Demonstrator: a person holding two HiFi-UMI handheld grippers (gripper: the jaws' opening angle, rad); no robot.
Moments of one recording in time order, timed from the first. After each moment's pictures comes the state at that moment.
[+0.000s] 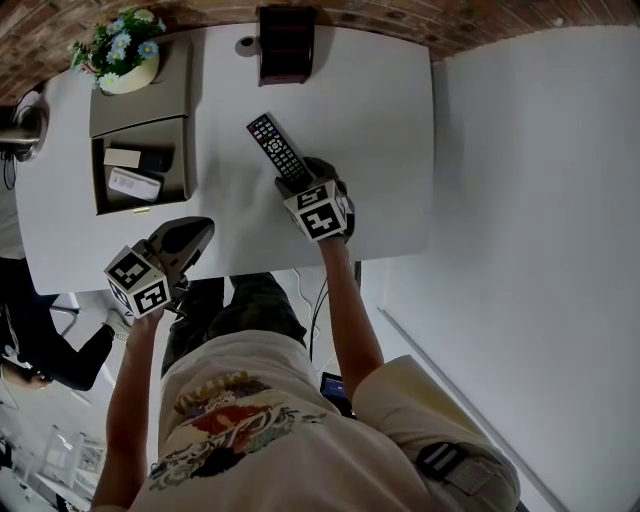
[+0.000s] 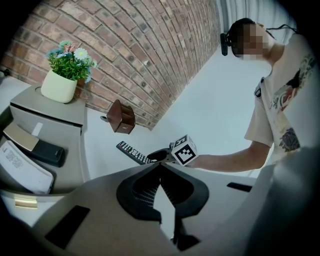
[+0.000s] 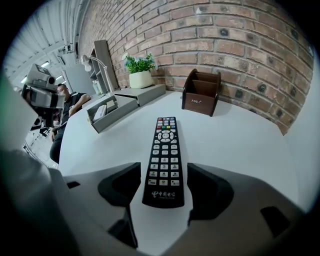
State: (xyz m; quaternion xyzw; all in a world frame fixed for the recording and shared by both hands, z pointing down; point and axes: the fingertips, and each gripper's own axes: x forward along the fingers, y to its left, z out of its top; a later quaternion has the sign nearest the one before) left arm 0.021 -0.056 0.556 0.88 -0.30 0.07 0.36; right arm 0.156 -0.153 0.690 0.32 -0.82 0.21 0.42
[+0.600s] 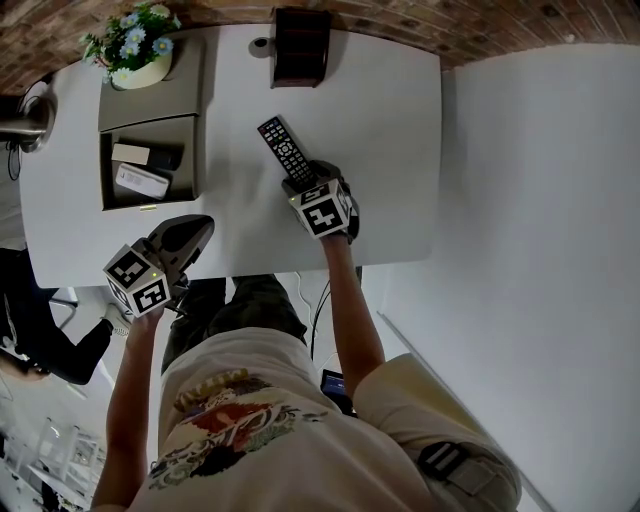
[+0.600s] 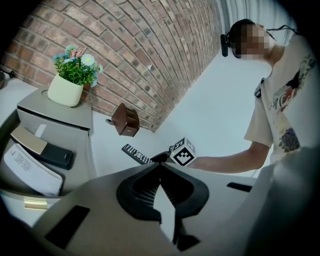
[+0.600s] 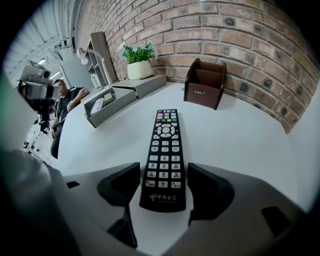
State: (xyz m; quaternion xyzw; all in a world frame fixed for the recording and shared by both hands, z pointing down) left arm 0.004 -0.060 0.555 0.87 -0.32 0.06 0.36; right arm 0.154 -0.155 0.704 0.31 -0.80 0.22 0.46
